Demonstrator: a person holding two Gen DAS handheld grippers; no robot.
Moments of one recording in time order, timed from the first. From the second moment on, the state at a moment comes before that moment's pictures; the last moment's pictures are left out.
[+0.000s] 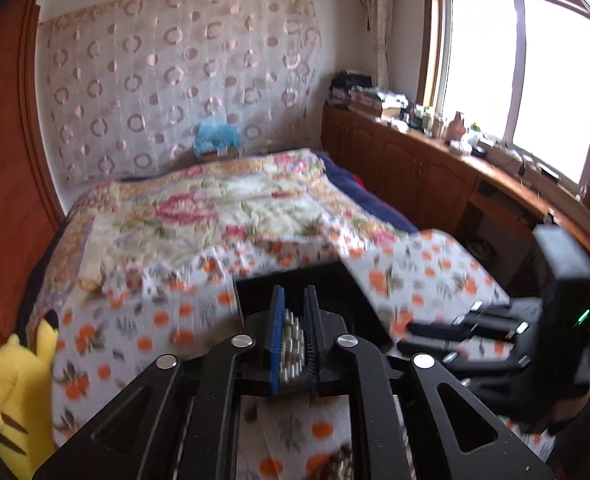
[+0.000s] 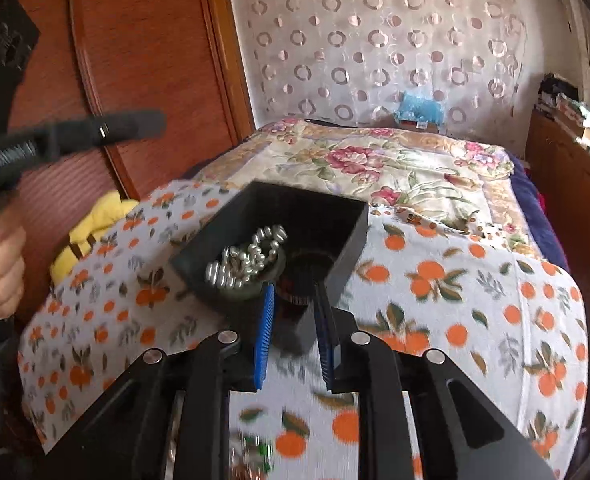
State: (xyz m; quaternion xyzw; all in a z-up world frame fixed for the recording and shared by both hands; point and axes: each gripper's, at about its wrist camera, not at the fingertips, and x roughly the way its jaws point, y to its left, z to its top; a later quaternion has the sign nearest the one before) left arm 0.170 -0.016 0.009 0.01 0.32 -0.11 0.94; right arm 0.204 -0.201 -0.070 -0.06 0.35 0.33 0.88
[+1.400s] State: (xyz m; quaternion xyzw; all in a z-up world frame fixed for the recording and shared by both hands) left arm 0.036 0.011 -0.019 -0.05 0.30 -0.15 0.94; right arm 0.114 -0.170 -0.103 -0.10 0.36 0.38 0.85
